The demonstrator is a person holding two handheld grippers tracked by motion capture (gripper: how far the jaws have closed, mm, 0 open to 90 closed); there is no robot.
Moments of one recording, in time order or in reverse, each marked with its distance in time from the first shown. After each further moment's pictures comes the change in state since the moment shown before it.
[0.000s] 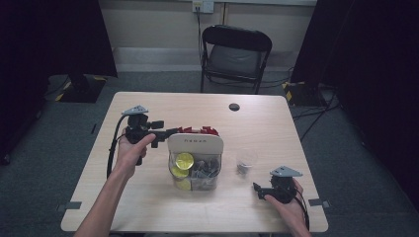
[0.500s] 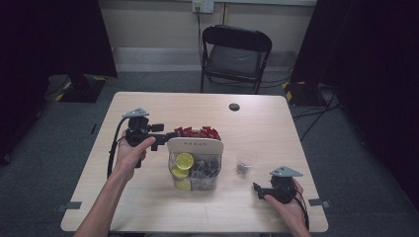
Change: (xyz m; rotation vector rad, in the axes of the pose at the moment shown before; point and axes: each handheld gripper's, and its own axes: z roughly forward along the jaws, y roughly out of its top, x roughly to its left) left arm -0.003 -0.005 -0.003 0.028 -0.006 0.013; right arm 0.000 0.000 0.000 -0.001 0.000 -0.001
